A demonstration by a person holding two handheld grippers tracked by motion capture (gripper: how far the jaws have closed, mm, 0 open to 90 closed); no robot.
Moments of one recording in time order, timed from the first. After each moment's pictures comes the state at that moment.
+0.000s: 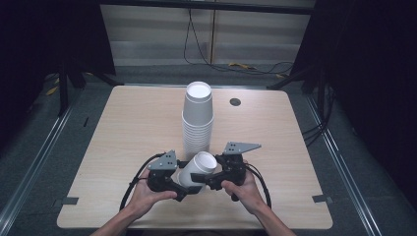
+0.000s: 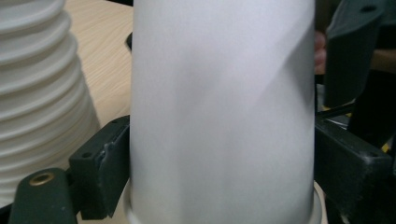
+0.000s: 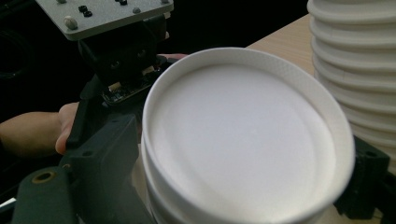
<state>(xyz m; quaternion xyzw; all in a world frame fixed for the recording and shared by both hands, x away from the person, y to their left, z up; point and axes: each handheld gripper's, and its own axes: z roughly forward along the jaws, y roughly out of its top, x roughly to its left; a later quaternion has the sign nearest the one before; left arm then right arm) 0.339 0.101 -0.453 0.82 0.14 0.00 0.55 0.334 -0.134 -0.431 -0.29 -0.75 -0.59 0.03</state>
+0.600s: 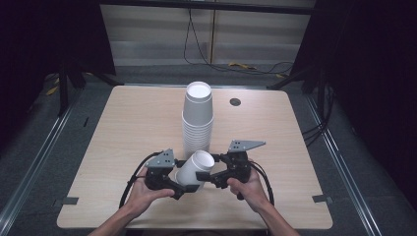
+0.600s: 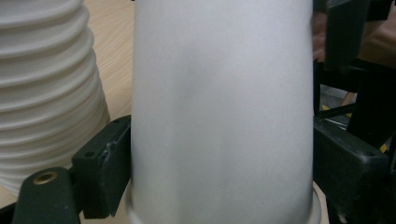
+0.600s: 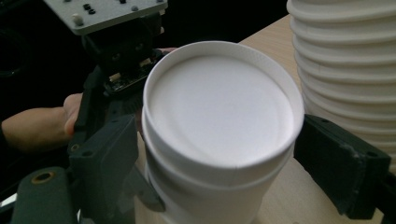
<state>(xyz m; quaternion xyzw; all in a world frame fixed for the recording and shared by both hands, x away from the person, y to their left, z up) 0.343 0.108 -0.452 0.83 0.15 -0.01 0.54 0.337 -0.148 -0.426 -0.29 -0.76 -0.58 0.04</state>
